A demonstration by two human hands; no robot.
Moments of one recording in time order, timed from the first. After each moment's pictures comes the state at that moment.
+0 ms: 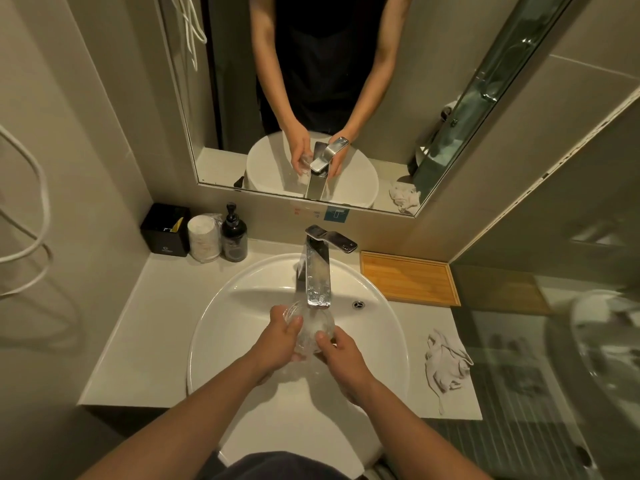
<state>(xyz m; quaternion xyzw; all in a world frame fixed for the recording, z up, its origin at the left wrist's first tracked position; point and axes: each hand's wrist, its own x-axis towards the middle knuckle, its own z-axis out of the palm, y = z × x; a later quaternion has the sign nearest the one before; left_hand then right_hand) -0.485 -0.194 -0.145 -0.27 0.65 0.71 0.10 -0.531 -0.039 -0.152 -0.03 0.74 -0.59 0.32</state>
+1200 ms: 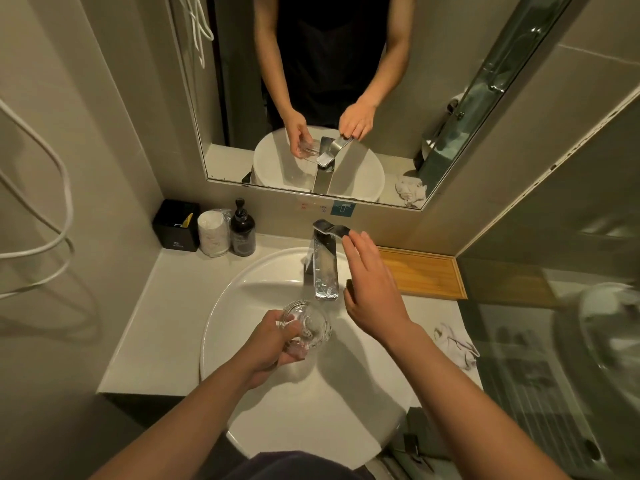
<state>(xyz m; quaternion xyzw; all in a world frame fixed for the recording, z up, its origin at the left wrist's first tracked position) -0.458 -0.205 -0.132 -0.33 0.48 0.81 0.09 -0.586 -0.049 -0.052 -0.36 0.92 -0.16 -0.03</state>
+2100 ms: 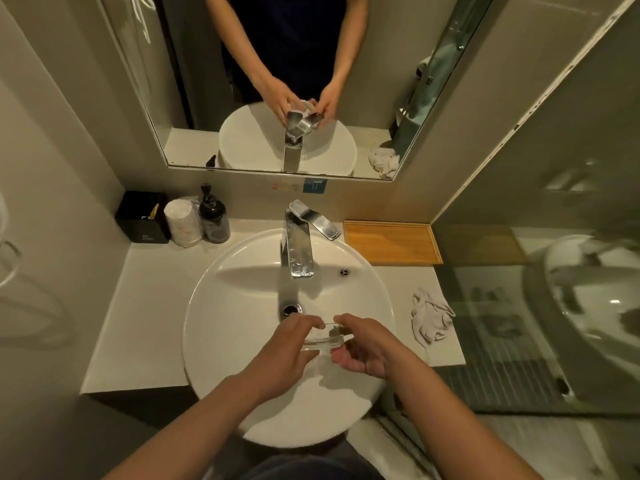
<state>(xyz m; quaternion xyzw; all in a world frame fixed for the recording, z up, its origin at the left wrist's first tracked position) -0.429 -0.161 -0.135 0.03 0.89 0.45 0.06 -0.526 0.009 -0.088 0.24 0.66 -0.52 0.49</state>
